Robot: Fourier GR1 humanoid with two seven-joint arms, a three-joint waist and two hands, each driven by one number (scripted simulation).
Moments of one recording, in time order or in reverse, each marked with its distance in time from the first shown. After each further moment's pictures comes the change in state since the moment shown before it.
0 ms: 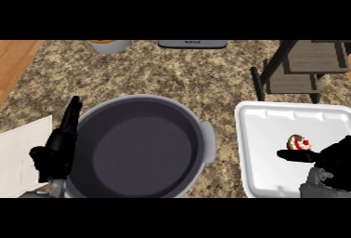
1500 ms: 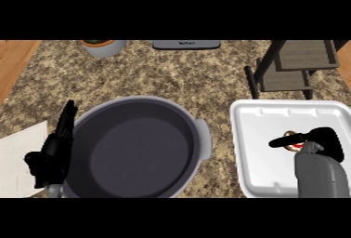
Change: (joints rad) left arm 0.043 -0.021 0.035 -0.013 -0.020 -0.010 -0.007; right arm -0.233 0.041 -0.235 0.284 -0.077 0.193 -0.020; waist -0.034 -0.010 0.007
